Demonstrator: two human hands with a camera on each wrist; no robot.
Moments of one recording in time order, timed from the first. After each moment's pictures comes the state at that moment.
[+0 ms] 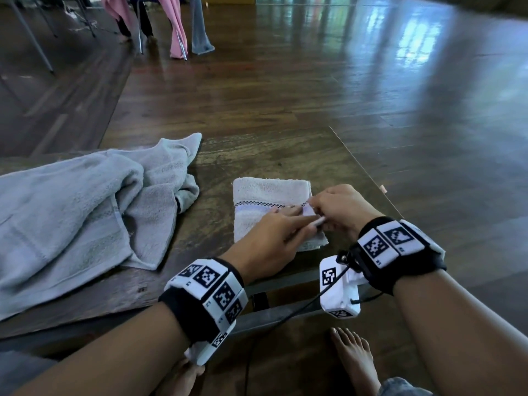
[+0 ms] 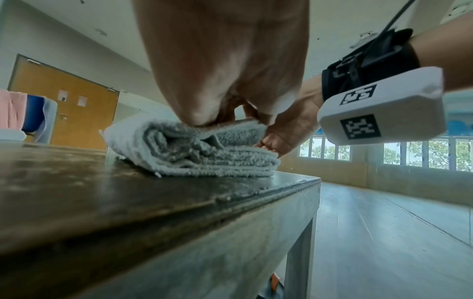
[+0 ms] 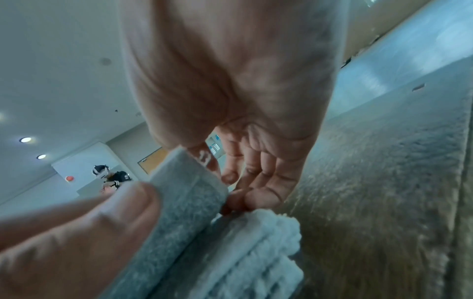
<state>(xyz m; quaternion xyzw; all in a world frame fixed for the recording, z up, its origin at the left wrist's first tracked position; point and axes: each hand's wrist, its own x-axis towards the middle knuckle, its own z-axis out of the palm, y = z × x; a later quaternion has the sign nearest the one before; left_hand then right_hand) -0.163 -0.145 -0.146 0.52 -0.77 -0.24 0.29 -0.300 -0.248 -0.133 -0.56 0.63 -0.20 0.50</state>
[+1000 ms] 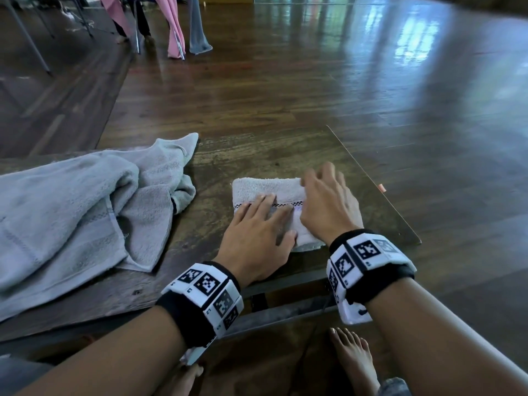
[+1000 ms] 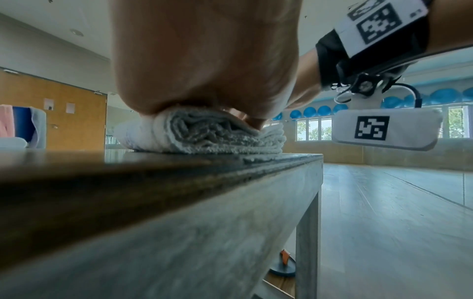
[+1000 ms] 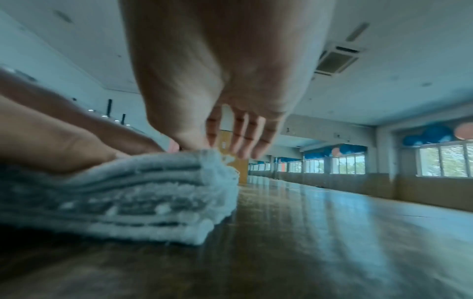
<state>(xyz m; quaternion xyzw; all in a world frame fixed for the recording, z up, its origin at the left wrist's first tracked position) -0.153 -0.148 -0.173 0.67 -0.73 -0.05 0.13 -0.286 -0.220 -0.129 -0.81 0.56 -0.16 0.05</state>
